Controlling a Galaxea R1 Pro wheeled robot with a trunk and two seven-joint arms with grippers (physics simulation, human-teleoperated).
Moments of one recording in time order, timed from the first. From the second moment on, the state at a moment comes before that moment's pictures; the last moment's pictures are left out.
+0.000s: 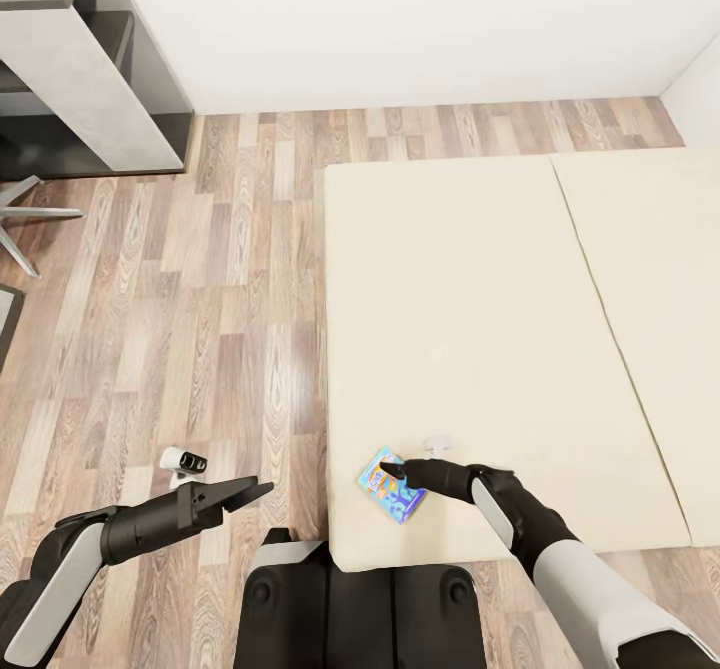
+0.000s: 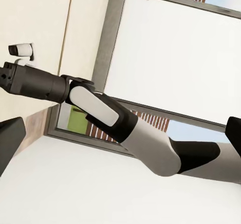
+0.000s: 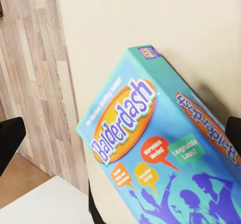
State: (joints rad) left arm -0.26 0.32 0.00 -1.45 0.88 0.99 -1.06; right arm -0.74 -0.03 0.23 -0.56 -0.35 0.34 0.59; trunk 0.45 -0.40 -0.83
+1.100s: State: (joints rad) left arm -0.26 0.32 -0.01 -1.45 0.88 0.99 -1.06; right arm -0.74 -0.05 0.23 -0.56 -0.35 0.48 0.59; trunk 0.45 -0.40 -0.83
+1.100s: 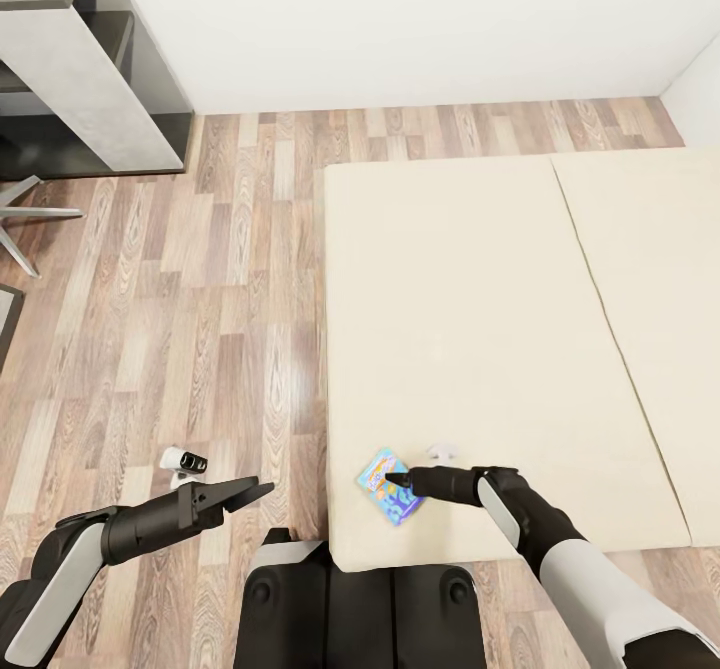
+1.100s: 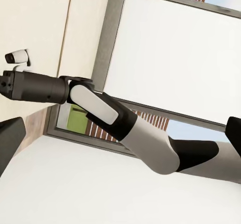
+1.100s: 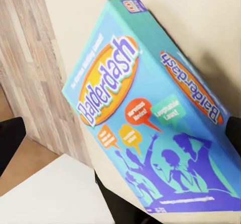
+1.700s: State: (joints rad) left arm -0.26 0.31 -0.01 -1.45 0.88 0.99 -1.06; right arm -0.74 -0.05 0.23 -0.55 -0.35 0.52 0.58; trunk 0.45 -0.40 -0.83
